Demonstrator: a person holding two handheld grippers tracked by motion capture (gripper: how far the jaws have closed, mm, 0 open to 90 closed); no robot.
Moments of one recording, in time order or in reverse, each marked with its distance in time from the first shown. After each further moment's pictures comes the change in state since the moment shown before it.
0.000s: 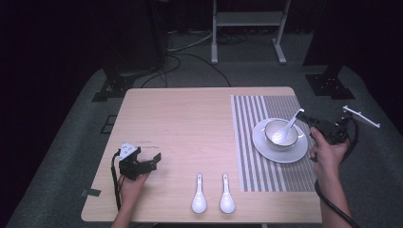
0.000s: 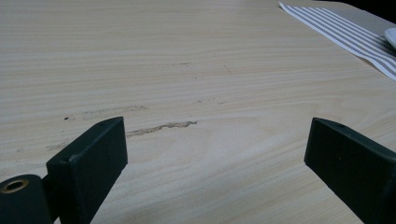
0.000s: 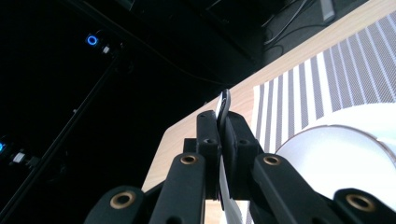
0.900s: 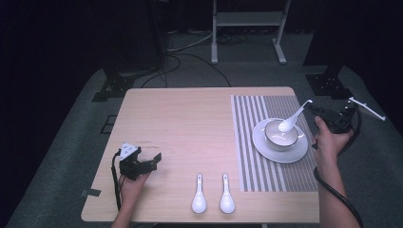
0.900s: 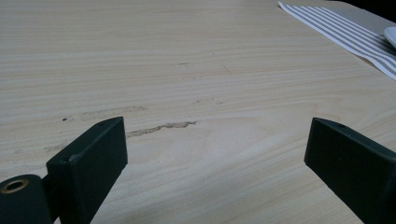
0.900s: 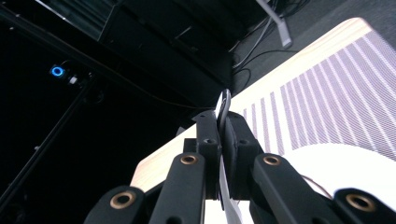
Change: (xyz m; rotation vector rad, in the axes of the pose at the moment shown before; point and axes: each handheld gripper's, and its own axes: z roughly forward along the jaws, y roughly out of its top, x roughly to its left) left arm -0.001 0.000 0.000 0.000 -0.002 0.005; right arm -0.011 0.028 0.010 -0.104 -0.125 0.026
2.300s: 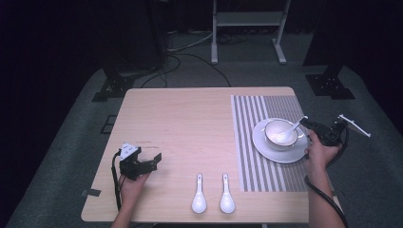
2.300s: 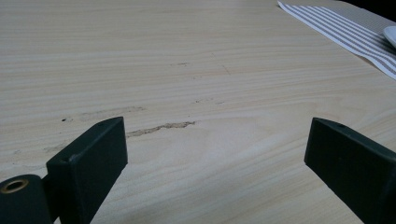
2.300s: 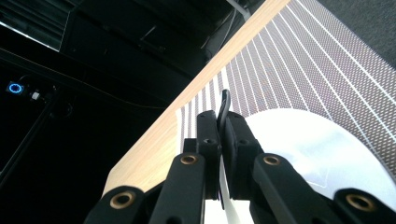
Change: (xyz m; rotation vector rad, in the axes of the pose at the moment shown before) left arm 0.000 0.000 0.000 0.000 -0.001 0.005; right arm -0.062 -0.035 0.019 -0.007 -0.105 0.110
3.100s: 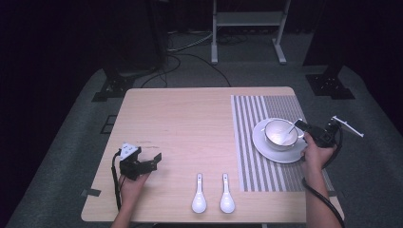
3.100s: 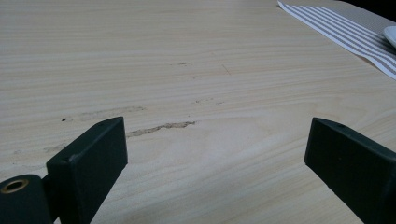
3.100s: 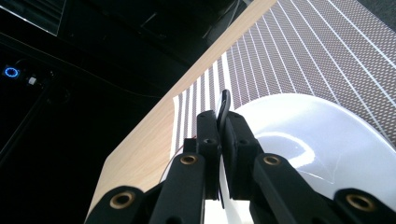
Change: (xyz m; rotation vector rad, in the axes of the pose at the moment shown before) left arm 0.000 0.000 0.000 0.001 0.000 -0.003; right arm -0.005 -0.010 0.011 0.041 0.005 -0.031
